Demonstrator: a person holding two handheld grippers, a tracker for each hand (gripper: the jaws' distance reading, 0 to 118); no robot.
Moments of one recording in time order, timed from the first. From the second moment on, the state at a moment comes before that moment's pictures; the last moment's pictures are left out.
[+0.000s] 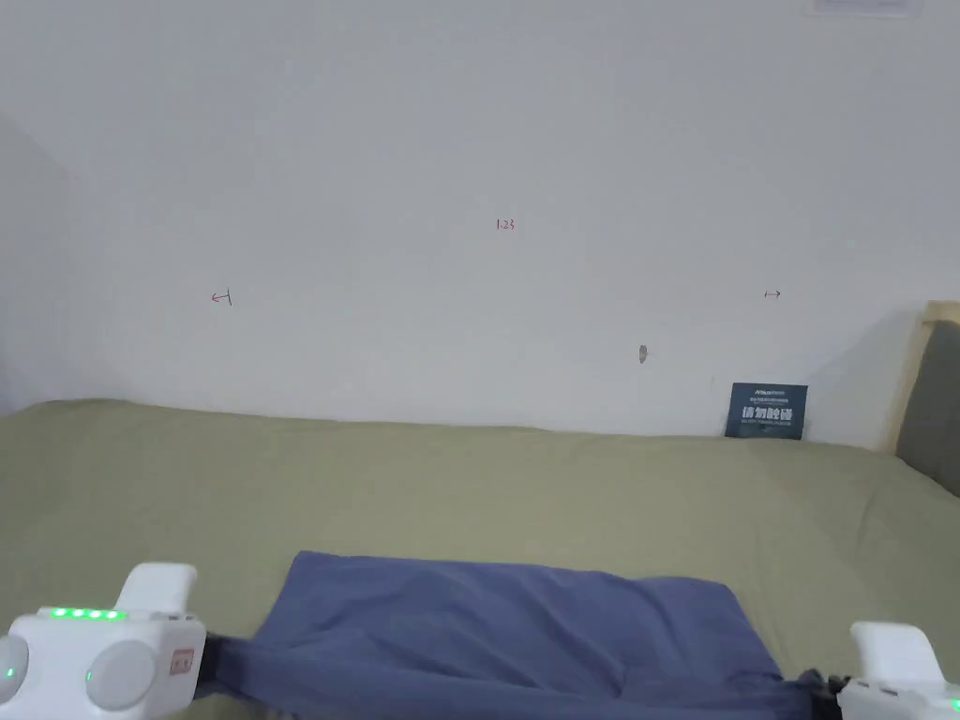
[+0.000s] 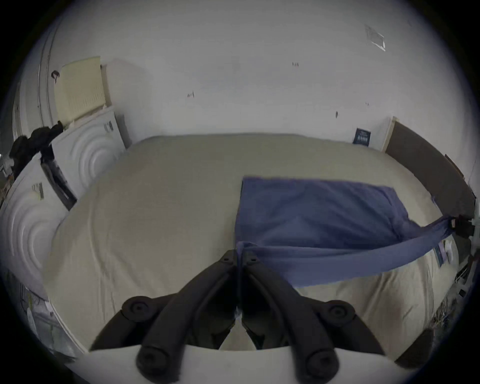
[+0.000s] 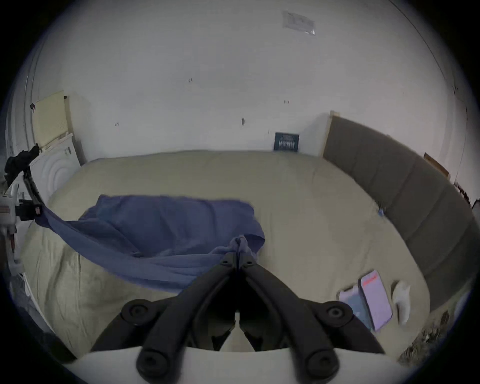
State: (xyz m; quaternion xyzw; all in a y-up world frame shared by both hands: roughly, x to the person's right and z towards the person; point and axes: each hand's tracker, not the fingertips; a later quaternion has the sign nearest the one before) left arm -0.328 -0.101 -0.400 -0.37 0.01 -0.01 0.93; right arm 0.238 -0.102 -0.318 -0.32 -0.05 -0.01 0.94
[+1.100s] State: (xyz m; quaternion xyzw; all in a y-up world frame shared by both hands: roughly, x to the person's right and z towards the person) left arm -0.350 -0.180 -0.206 -0.44 -0.02 0.05 0.90; right arm 0.251 -0.174 -0.146 -0.40 -0.04 -0.07 0.91
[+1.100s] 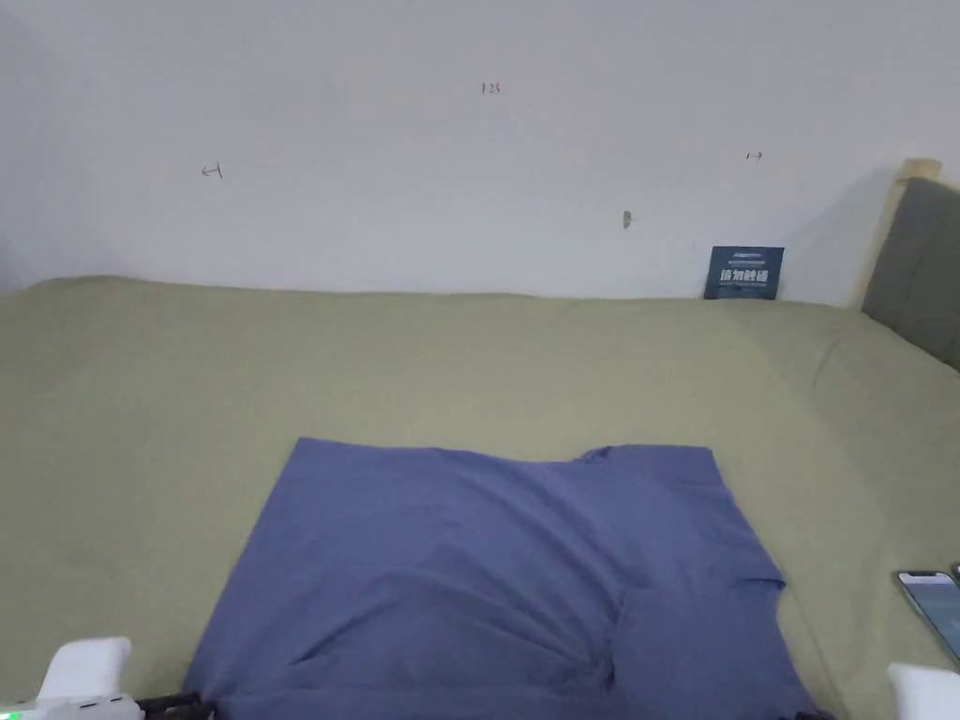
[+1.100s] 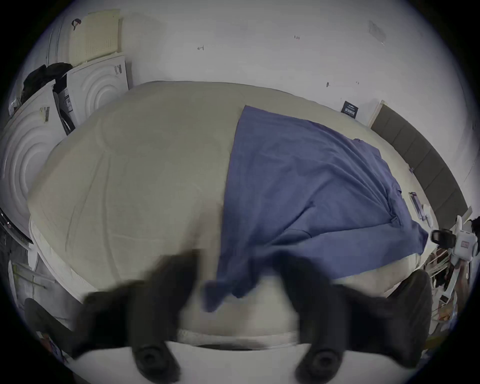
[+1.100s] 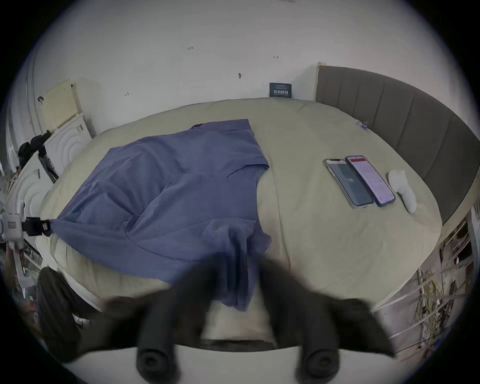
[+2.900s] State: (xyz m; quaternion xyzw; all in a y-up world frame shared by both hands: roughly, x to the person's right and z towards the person) left arm -0.346 -0.172 -0.221 -0.49 -0.02 0.03 0.87; right arm 0.251 -0.177 -0.169 -0.45 -0.01 -0.03 0.89
